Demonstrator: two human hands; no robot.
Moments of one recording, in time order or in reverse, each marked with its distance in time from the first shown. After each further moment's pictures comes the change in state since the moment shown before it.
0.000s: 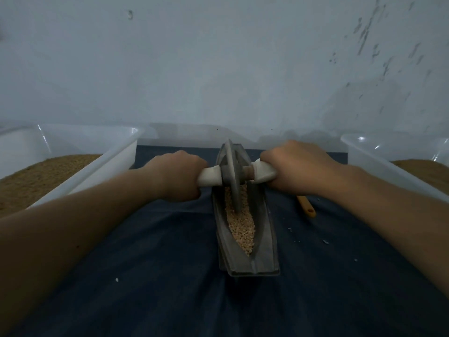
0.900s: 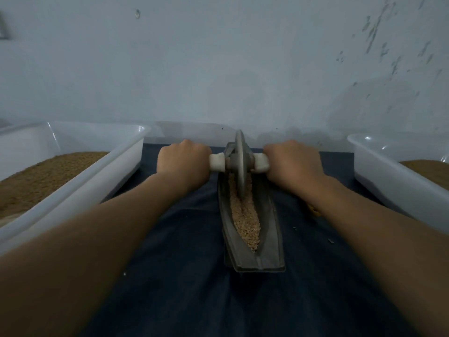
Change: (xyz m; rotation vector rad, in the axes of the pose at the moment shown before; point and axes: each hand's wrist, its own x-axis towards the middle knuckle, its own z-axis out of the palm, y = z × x) left_hand 0.019 0.015 0.010 0.130 0.283 -0.292; right_hand 0.018 -0.018 0.020 -0.043 0.087 0.259
